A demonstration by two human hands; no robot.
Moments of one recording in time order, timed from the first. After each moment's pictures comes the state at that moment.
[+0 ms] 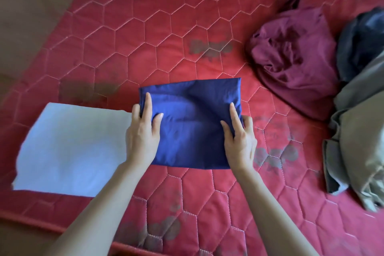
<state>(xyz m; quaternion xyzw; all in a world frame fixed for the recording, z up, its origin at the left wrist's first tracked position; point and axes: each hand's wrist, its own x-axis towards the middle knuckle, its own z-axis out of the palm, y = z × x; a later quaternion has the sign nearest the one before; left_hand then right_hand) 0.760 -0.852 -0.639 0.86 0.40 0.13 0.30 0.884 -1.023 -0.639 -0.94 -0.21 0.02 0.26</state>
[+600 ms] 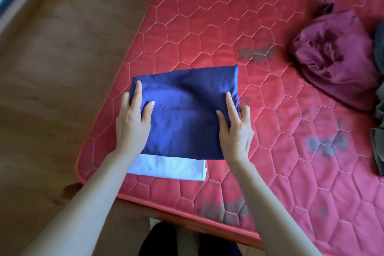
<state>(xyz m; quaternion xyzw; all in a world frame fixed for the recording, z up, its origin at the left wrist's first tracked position) 0.603 -0.686 -0.571 0.85 0.39 0.19 0.29 0.725 -0.865 -0.574 -0.92 -0.21 -0.03 0.34</state>
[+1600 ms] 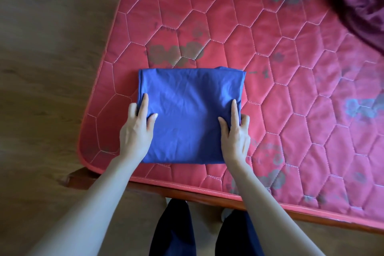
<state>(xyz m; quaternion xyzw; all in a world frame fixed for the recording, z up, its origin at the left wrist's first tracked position) 0.513 -0.661 -0.700 0.90 0.34 0.03 0.26 0.634 -0.859 -0.719 -0.97 -0.08 0.12 0.22</state>
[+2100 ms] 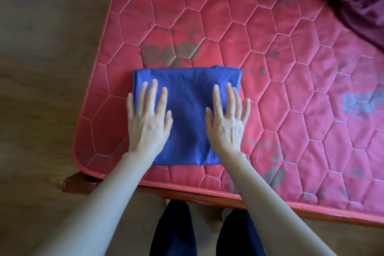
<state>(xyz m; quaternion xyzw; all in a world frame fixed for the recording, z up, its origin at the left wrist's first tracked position) 0.542 -0.676 -0.701 0.97 0.22 0.06 0.08 0.644 -0.835 -0.712 -0.95 -0.27 -0.11 0.12</state>
